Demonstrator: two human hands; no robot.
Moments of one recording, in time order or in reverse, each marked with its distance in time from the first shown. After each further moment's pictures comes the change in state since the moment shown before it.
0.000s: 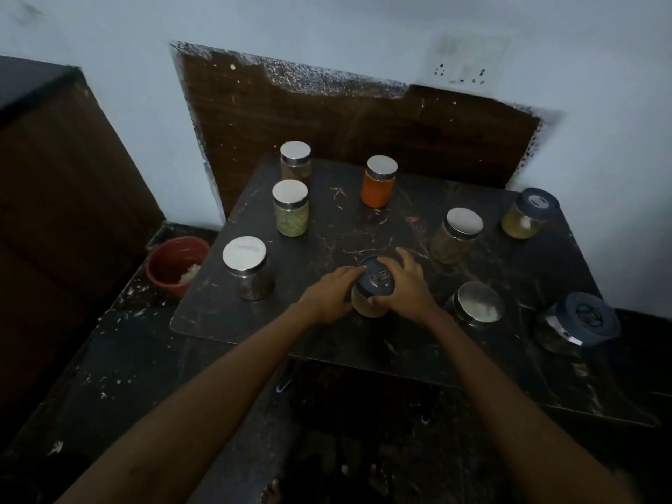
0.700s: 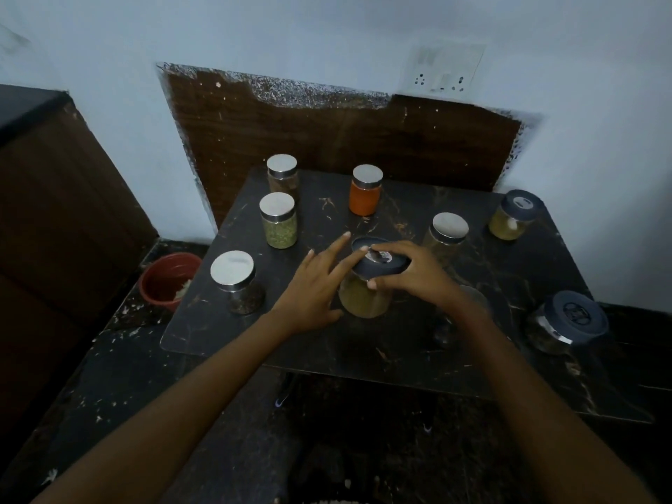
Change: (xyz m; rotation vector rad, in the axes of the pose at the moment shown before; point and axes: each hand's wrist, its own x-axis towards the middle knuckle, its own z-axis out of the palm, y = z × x) left_hand -0.026 0.025 -0.034 0.330 0.258 0.269; right_hand -0.011 -0.009 -0.068 0.432 -0.014 -0.125
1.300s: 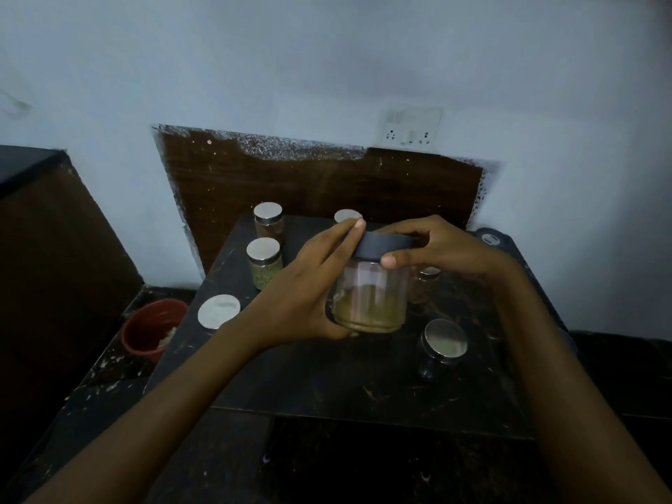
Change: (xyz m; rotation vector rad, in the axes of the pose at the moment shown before) left_hand 0.002 0.050 -0.112 -0.166 0.193 0.239; right_hand -0.035 -0.116 -0.092 0.113 -0.243 -0.180
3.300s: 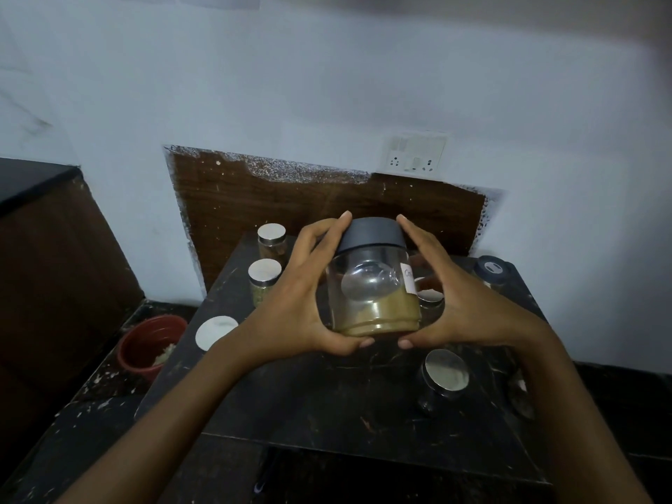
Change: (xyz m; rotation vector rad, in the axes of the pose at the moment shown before) left_hand 0.010 0.021 -0.029 -0.332 0.147 -0.123; right_hand -0.032 -0.010 0.006 -0.287 0.055 -0.119
